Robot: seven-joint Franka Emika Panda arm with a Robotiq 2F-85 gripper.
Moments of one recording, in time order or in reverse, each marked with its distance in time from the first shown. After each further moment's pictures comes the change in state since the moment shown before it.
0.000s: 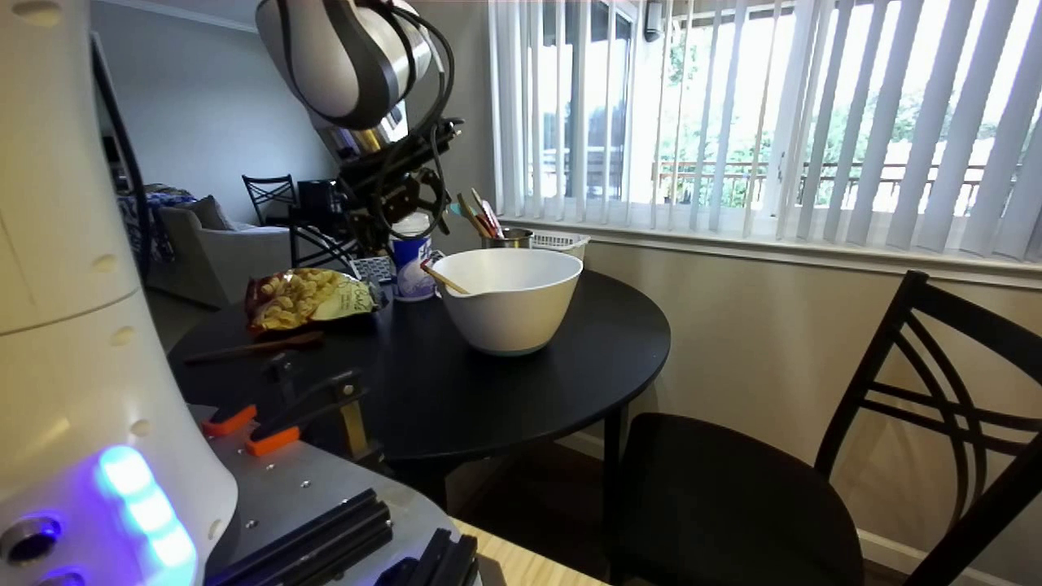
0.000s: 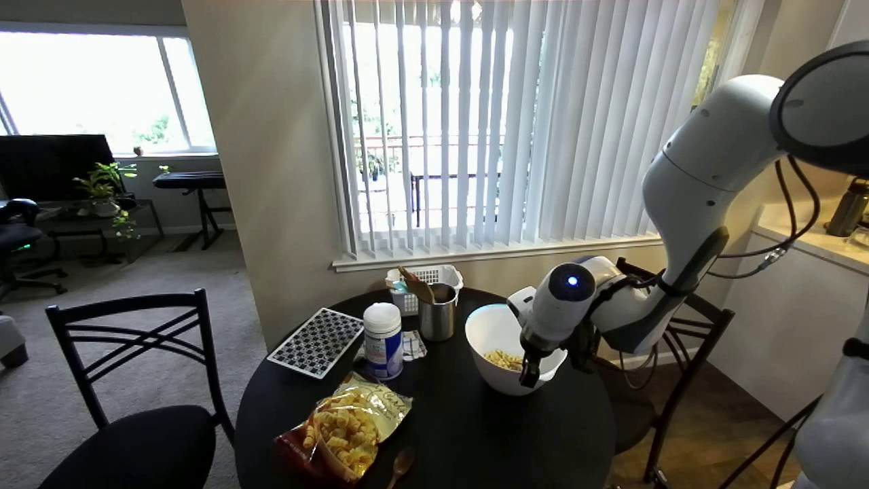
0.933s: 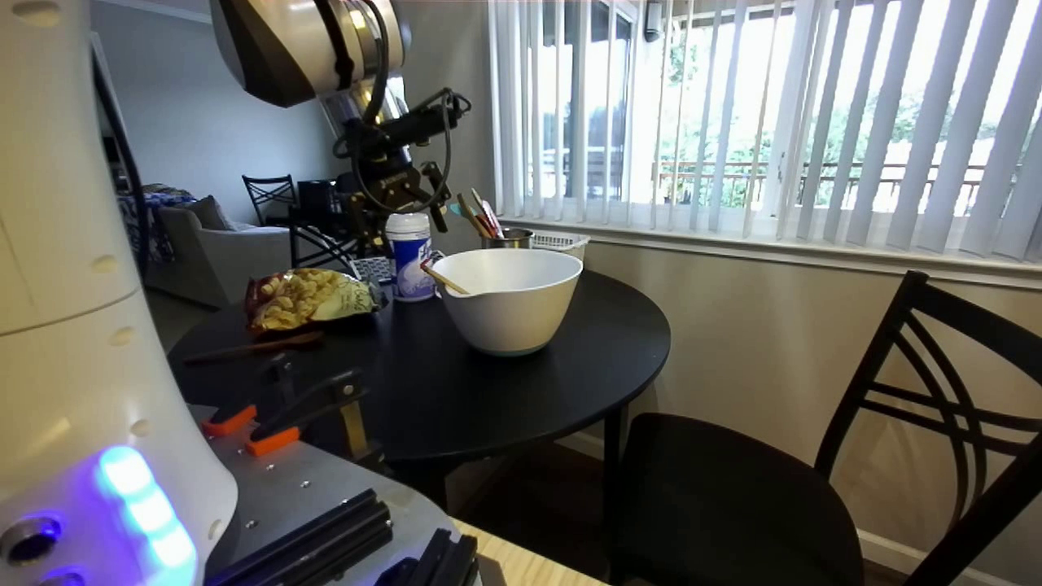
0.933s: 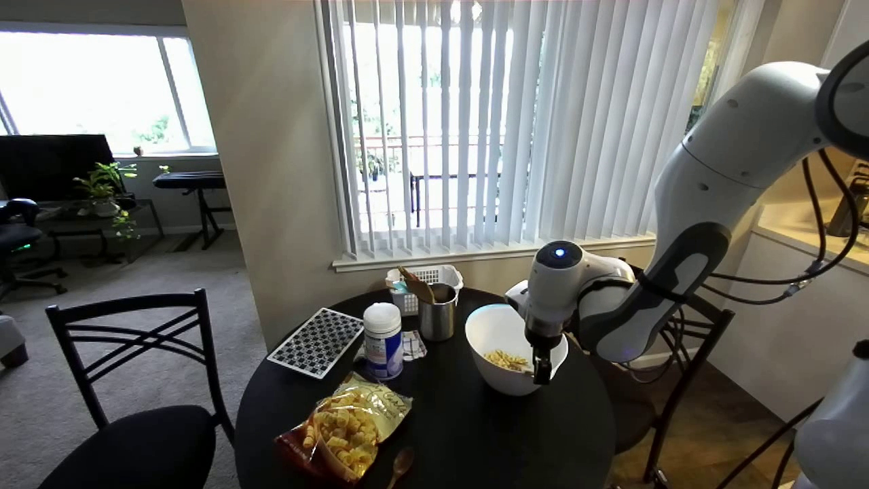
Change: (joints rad) arm -0.005 -0.107 0.046 -0.101 0.746 -0.085 -0.805
